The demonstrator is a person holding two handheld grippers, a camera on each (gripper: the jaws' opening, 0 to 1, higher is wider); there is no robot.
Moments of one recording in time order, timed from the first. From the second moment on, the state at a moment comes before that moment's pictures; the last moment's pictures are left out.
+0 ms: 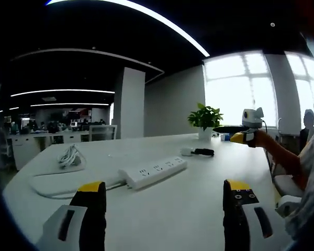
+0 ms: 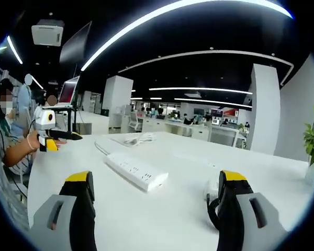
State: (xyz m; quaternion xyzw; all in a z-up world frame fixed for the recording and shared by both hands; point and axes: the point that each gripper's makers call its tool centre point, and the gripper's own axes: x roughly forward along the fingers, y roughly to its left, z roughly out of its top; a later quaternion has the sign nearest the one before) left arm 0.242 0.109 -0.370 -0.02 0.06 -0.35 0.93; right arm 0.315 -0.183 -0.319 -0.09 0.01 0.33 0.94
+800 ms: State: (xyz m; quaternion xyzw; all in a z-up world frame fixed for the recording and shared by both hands) left arm 0.242 0.100 -0.368 -0.01 0.06 -0.36 0.93; right arm 0.381 -0.226 -0.340 -0.06 0.01 0.34 0.94
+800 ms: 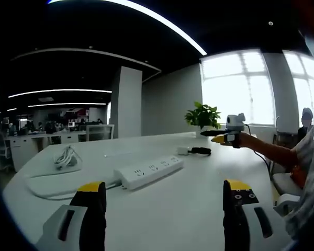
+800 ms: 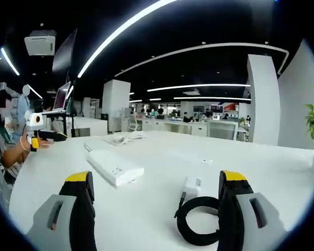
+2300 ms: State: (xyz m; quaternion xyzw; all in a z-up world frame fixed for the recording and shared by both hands) left arm 0.239 0.095 -0.366 -0.02 0.06 -0.37 0.93; right arm 0.411 -0.259 -0.403 -0.04 0.16 0.31 0.94
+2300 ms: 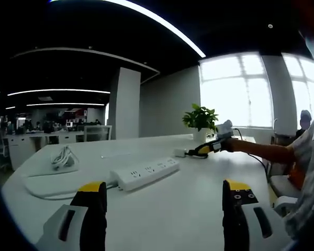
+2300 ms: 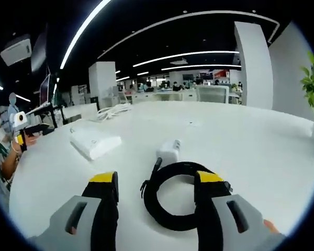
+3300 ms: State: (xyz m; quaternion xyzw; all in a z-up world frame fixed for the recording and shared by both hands) left arm 0.238 0.099 -0.367 -0.03 0.06 -0.37 0.93; right arm 0.395 -0.249 -0.428 -0.11 0.30 0.32 0.89
